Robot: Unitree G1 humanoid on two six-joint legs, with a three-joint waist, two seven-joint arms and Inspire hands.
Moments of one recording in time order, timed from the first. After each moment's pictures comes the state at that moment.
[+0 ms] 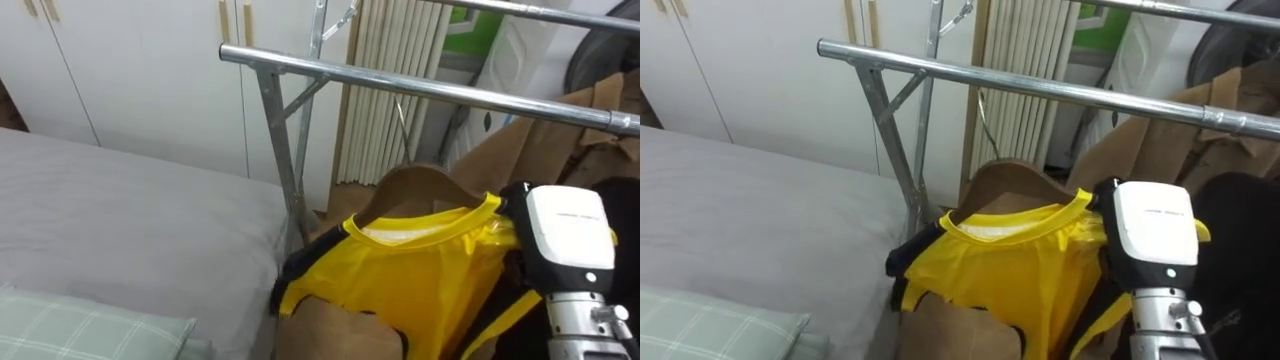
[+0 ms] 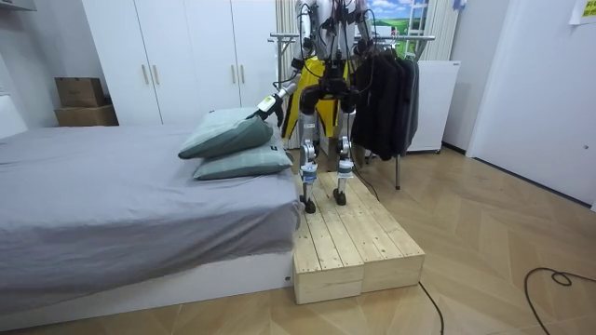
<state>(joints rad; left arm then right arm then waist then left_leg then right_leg) 0.37 0.19 0.23 0.92 0.07 0.08 0.63 -0.11 -0.42 0.06 0.35 -0.97 -0.11 -0.65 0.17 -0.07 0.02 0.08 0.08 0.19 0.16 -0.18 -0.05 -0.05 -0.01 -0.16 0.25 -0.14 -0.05</state>
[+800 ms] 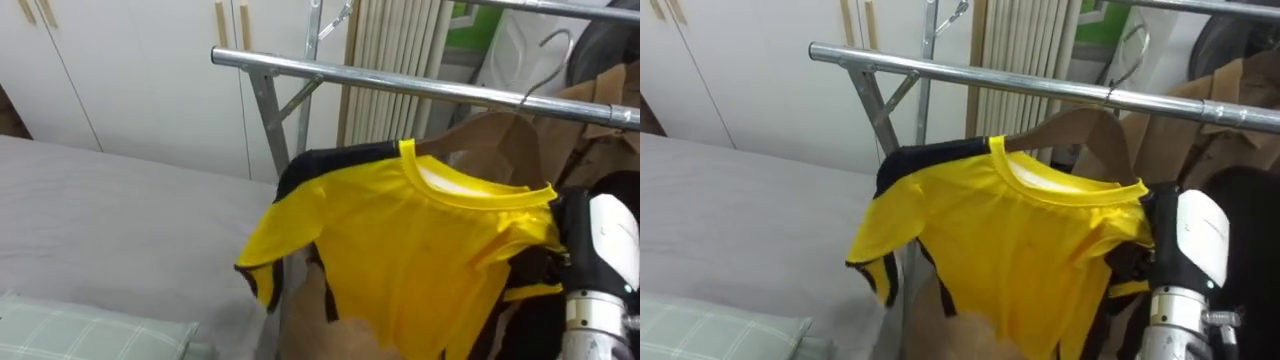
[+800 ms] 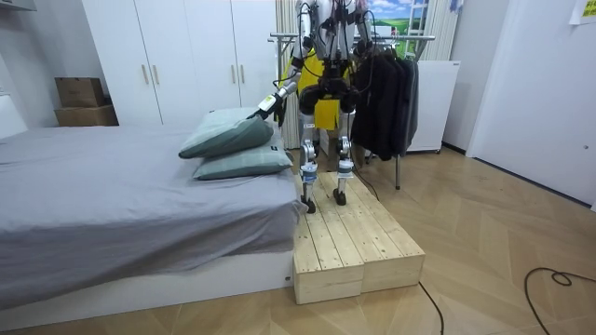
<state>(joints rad) 0.38 0.18 0.23 0.95 0.07 0.09 0.60 -0.11 -0.41 0.03 0.35 -0.34 -0.08 -0.49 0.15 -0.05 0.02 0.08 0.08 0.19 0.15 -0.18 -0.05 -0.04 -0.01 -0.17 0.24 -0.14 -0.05</state>
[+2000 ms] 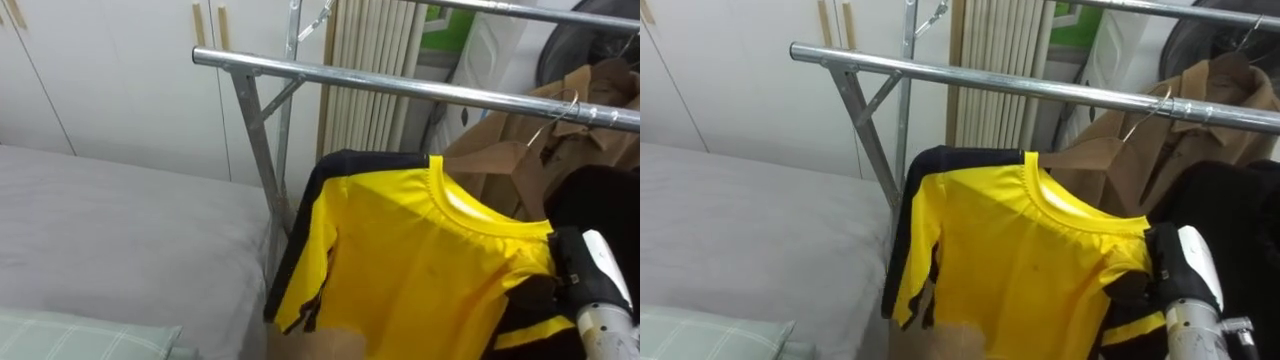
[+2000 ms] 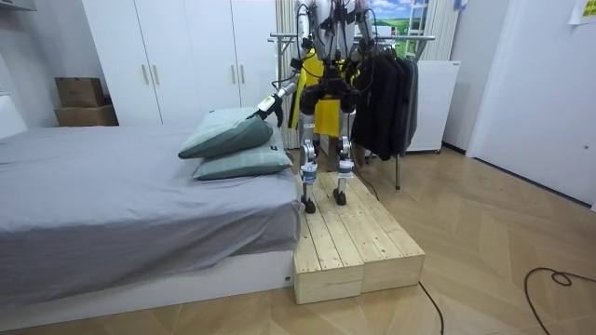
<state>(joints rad) 0.38 0.18 0.28 0.92 0.08 0.12 0.61 -0.16 -0.44 -0.04 0.45 -0.20 0.03 -0.17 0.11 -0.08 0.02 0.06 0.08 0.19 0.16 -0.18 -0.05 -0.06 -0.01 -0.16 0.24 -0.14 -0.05</state>
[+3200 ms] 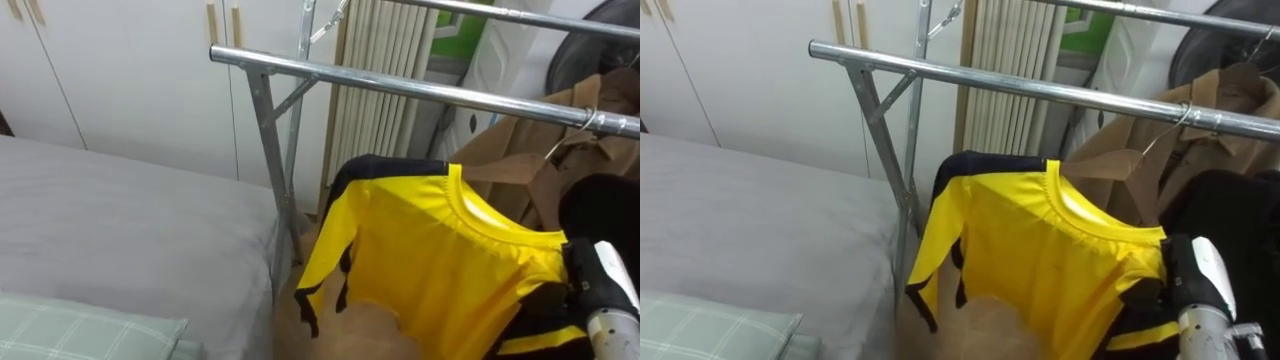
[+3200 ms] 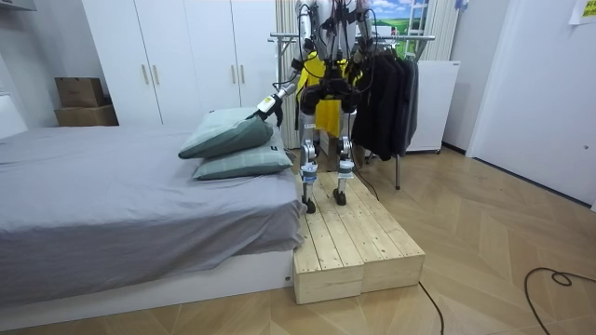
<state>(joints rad) 0.38 0.18 0.29 0.85 0.08 0.12 0.60 -0.26 -0.46 -0.06 0.77 -0.22 -0.10 -0.21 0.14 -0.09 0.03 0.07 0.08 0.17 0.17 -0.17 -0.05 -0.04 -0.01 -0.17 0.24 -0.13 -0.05</state>
